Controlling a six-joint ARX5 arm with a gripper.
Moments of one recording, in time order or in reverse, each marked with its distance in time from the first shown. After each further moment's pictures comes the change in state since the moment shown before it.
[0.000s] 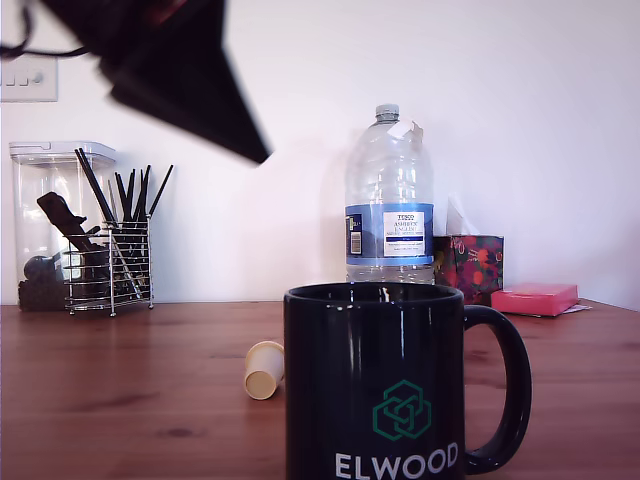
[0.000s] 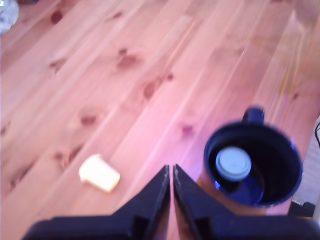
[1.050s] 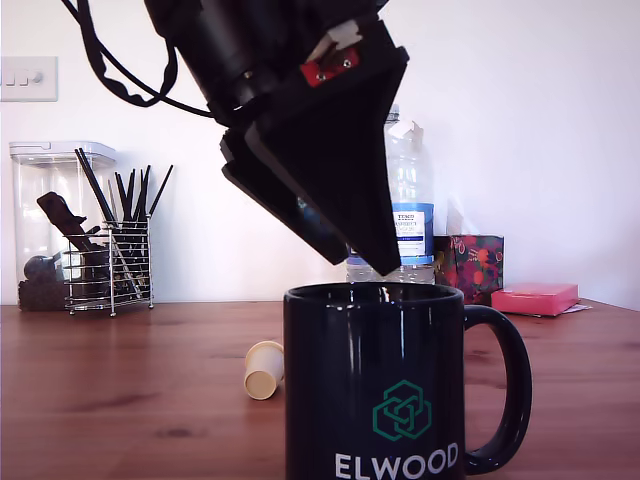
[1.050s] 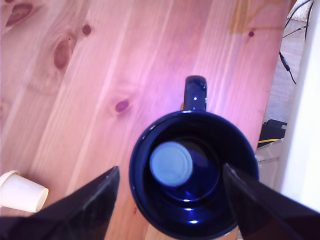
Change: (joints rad) arm -0.167 0.410 0.323 -0.256 0.003 0.066
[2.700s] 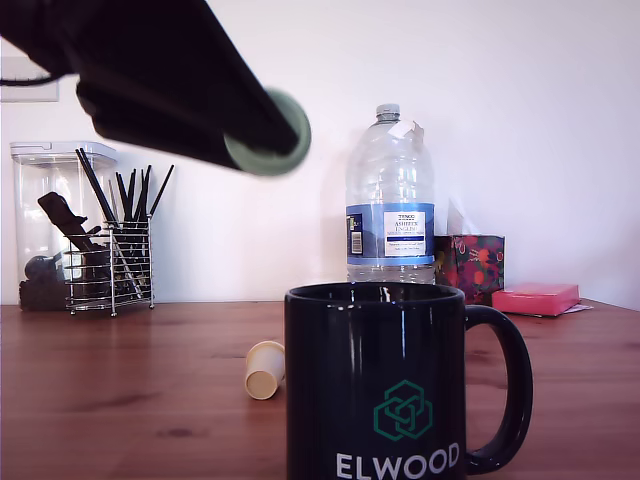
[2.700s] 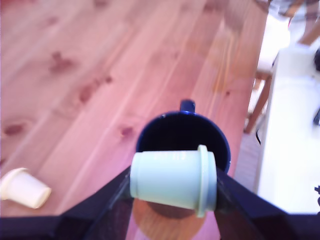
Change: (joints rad) arm 0.113 -0.390 -0.404 0.355 0.179 -0.077
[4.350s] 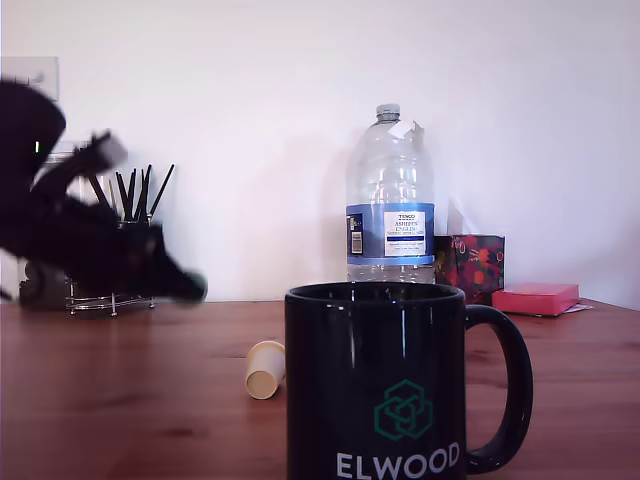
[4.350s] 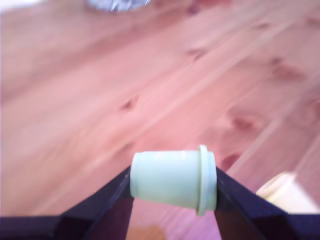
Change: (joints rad) arm 0.671 0.532 0.016 0.665 0.262 0.081
